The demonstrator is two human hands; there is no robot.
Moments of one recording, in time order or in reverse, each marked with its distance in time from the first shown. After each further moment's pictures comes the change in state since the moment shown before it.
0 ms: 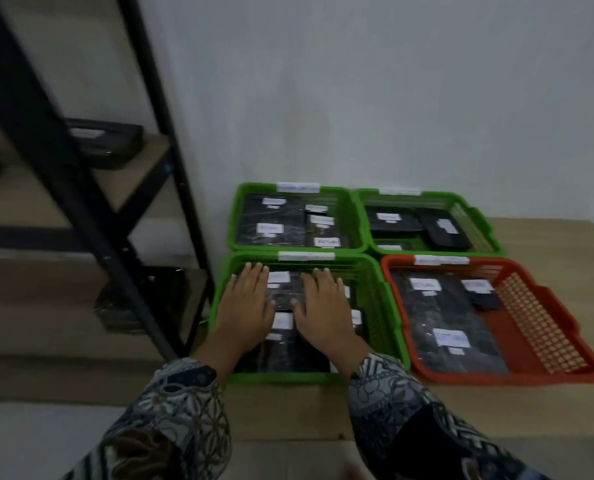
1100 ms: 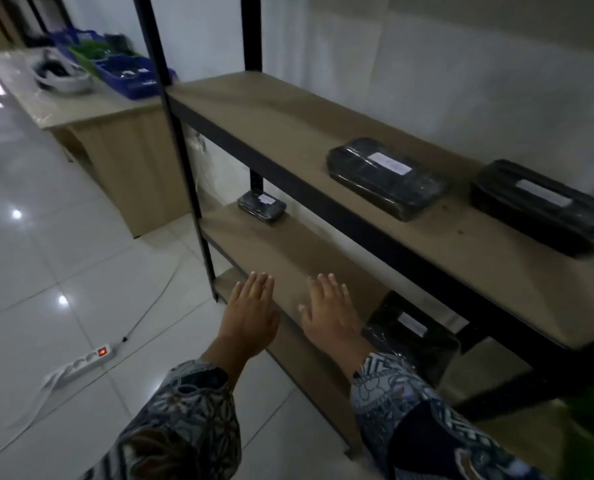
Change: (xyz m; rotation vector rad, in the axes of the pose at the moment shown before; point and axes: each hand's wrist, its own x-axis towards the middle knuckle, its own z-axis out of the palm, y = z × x) left_hand -0.202 -0.452 -0.103 0.164 0.057 -0.725; right_hand 0.096 -0.489 0.196 -0.032 -0.355 -0.689
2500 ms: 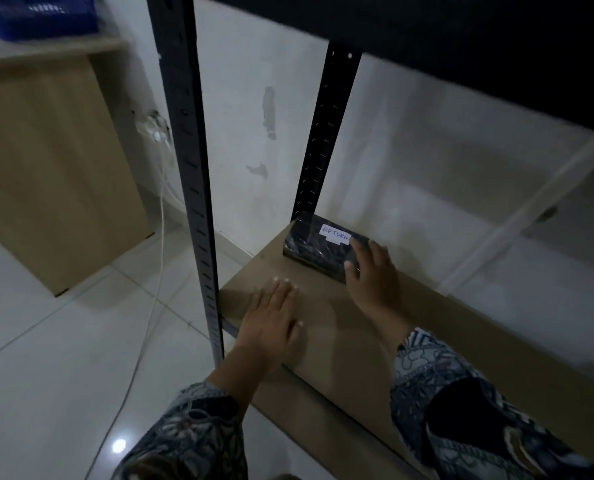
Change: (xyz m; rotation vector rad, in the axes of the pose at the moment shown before) left_hand 0.389 -0.327 0.247 -0.224 -0.032 0.323; right_hand 0.505 -0.017 0.219 0.001 0.306 0.369
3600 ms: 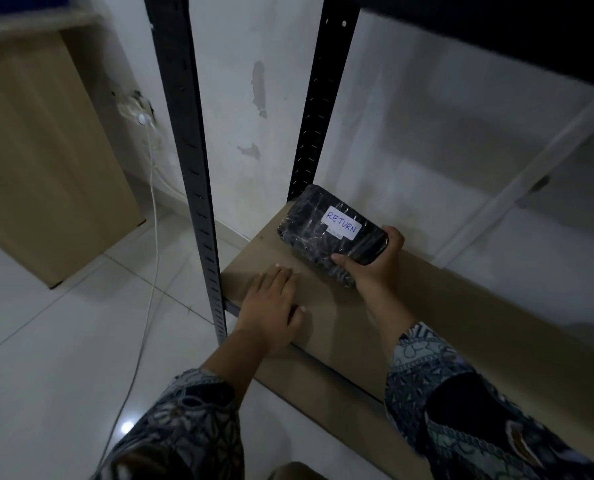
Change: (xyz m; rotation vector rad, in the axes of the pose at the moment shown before) left_hand -0.013 0.000 -0.019 0.068 -0.049 0.063; right_hand -0.031 -0.015 -0.005 0.865 0.247 0.325
